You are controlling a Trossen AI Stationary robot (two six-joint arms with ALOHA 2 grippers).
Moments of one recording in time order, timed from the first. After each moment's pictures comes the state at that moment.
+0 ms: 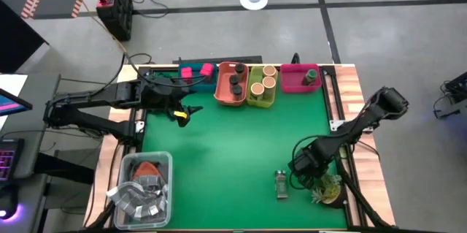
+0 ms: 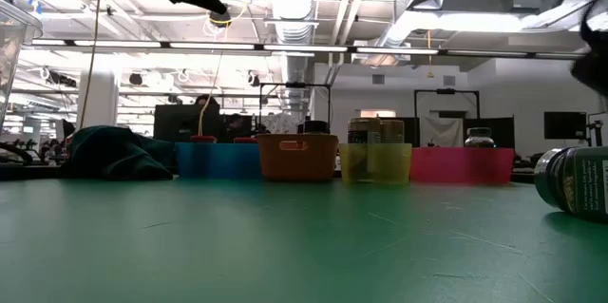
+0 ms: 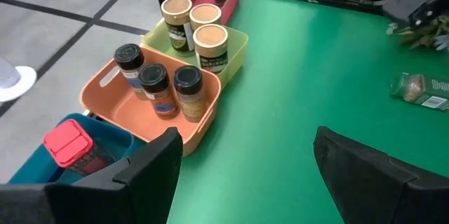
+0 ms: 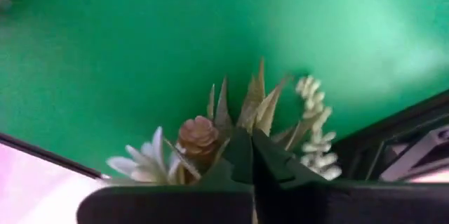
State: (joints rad) left arm 0.10 1.02 1.11 -0.62 -0.24 -0.12; right arm 0.56 1.44 0.84 -1.01 -0.39 1.32
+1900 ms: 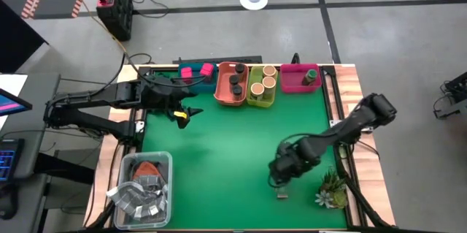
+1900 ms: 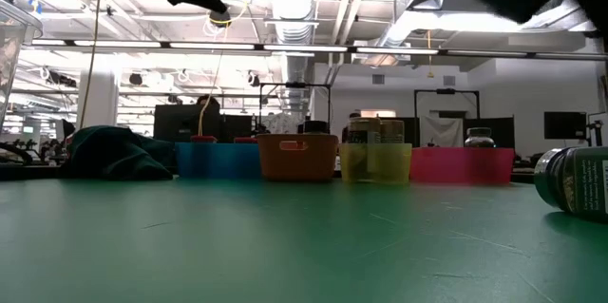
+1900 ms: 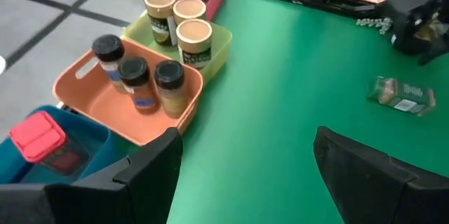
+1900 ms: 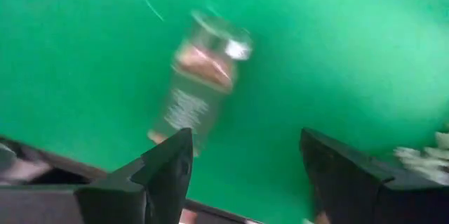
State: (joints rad) left arm 0.10 1.02 1.11 -0.62 -0.19 -0.17; right arm 0.50 1.61 1.25 -1.10 -0.18 1.62
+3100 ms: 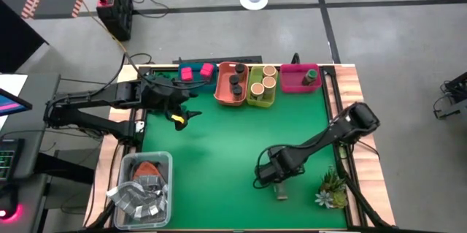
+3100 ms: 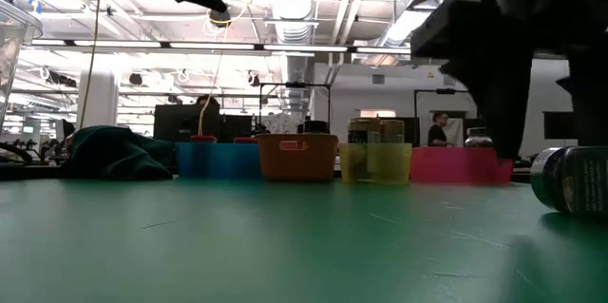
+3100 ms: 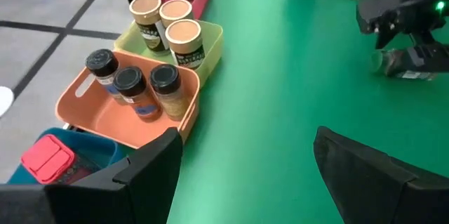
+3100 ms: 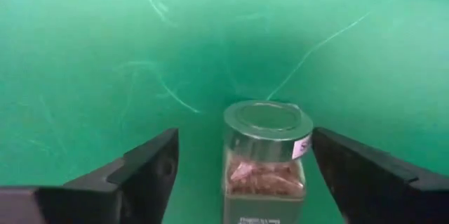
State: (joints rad) left arm 0.10 1.02 1.11 -0.65 -0.15 -0.02; right arm 0.47 1.83 1.27 -0.93 -0.03 1.89
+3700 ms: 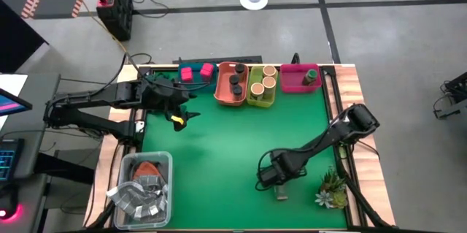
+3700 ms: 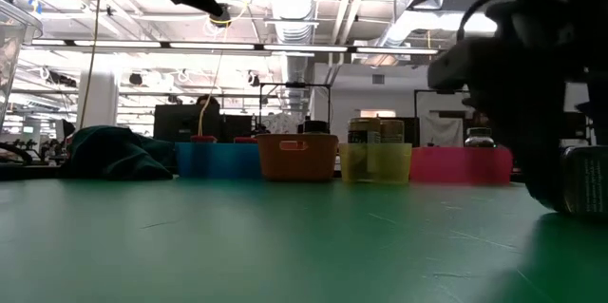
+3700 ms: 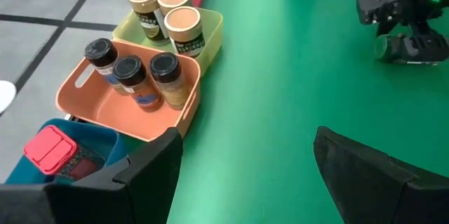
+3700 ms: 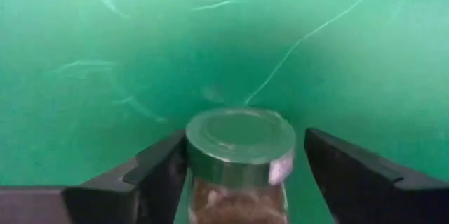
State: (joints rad) left arm 0.10 1.02 1.11 -0.68 -0.16 -0.01; right arm 0.49 1.85 1.20 -0.88 -0.05 1.92
